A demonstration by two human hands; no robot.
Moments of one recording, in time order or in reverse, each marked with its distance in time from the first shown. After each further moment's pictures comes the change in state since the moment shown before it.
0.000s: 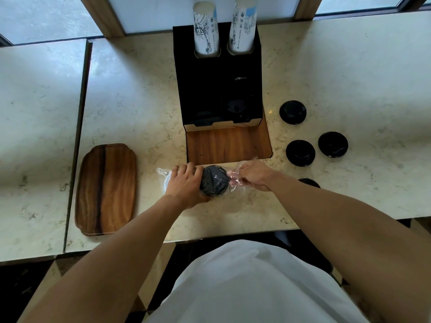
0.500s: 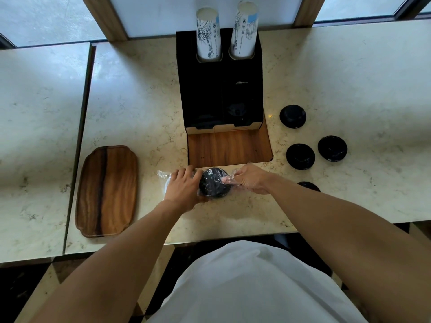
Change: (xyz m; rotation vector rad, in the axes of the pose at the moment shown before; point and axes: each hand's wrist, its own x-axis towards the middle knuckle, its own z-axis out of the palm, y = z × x) left_hand -0.003 -0.007 0.010 -0.035 0.065 -0.016; right_hand 0.001 0.002 0.008 -0.295 -0.070 -0.064
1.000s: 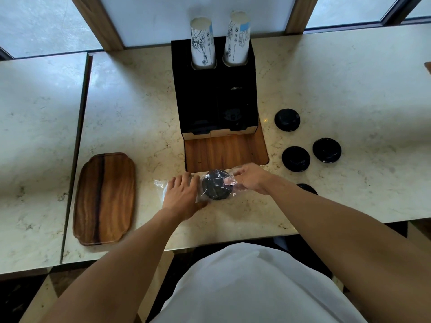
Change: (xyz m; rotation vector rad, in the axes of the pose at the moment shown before) left_hand -0.007 0.003 0.008 0.003 0.063 -0.009; right_hand -0.012 -0.010 -0.009 0.030 0.044 -0.060
